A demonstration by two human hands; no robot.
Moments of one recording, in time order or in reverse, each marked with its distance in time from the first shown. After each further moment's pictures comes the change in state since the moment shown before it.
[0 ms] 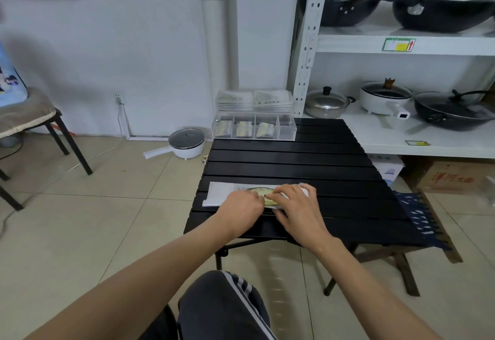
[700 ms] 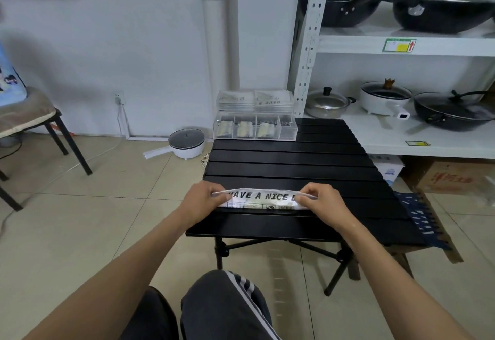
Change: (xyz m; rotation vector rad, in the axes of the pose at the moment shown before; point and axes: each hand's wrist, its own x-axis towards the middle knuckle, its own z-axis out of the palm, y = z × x) left_hand -0.040 -0.075 0.020 -0.956 0.099 -0.462; right_hand 0.008 0.049 -0.024 0.544 -0.245 0.553
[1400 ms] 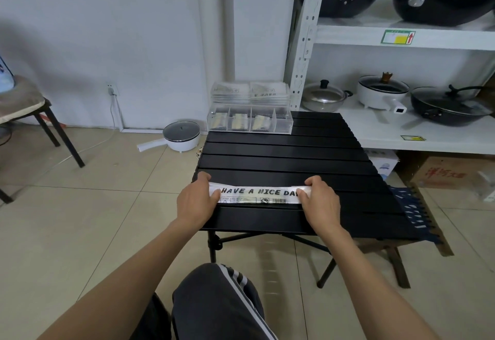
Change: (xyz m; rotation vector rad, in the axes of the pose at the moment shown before) left_hand -0.008 0.014 0.029 0.303 0.276 -0.198; right_hand -0.005 0.005 0.025 -0.317 0.317 0.105
